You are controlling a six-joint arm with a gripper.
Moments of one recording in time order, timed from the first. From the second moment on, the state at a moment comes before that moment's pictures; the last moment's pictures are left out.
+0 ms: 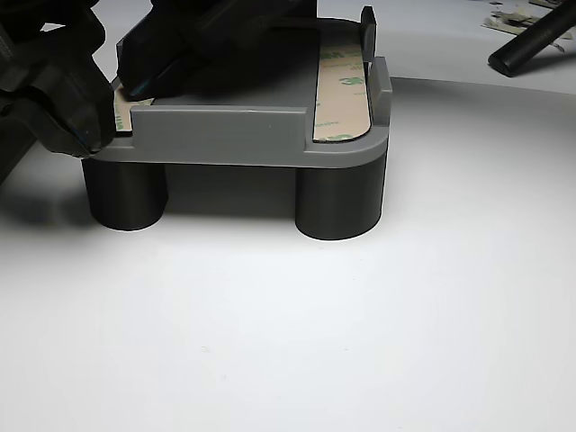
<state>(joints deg) 37.2 119.0 143.3 37.8 39.2 -56.0</state>
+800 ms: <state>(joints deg) 37.4 119.0 142.9 38.2 39.2 -55.6</state>
